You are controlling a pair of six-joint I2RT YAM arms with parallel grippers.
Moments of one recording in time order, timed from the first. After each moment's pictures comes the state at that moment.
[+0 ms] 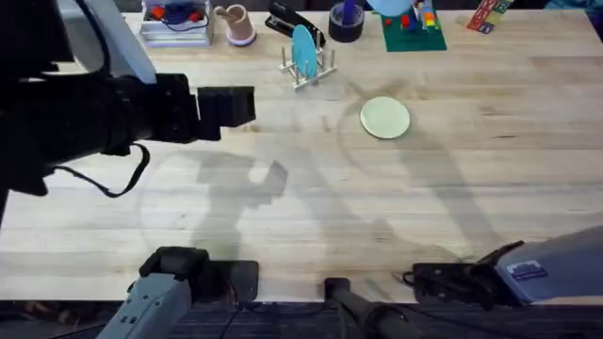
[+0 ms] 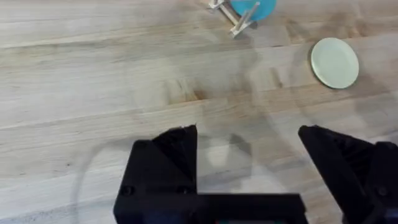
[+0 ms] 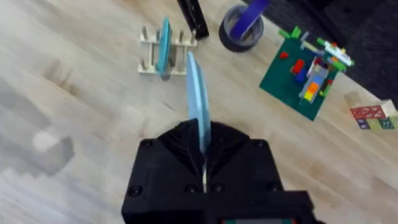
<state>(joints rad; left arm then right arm) -0.05 0.81 1.04 -1.01 0.22 -0.05 0.46 1.68 2.09 -1.24 0.08 -0.18</state>
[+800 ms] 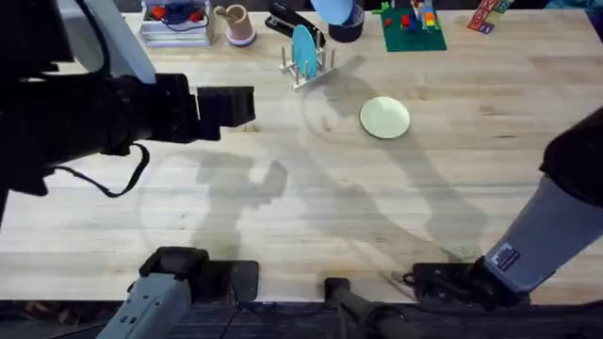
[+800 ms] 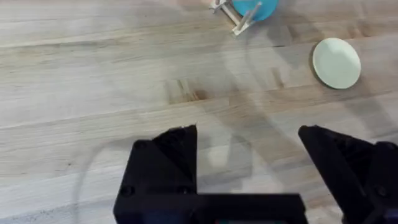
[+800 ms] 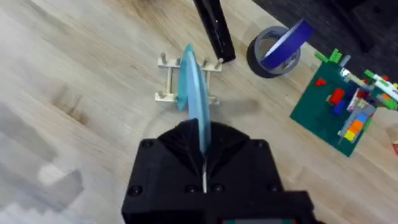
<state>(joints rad) -0.05 0.81 1.04 -1.01 0.21 -0.05 0.53 1.99 2.29 -1.20 0.08 -0.13</state>
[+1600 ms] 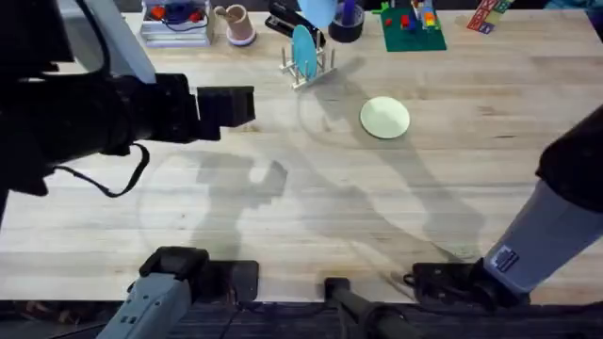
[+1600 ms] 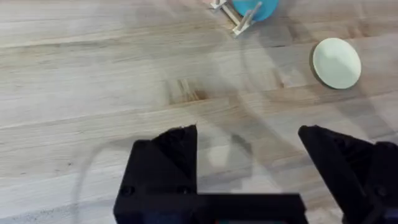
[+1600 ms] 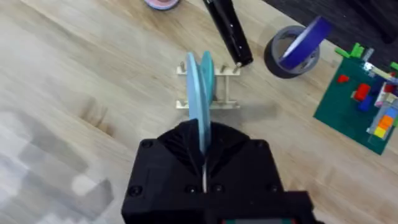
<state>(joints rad) -0.05 0.81 1.04 -1.01 0.21 -0.05 0.57 2.00 2.29 -1.18 0.08 0.00</state>
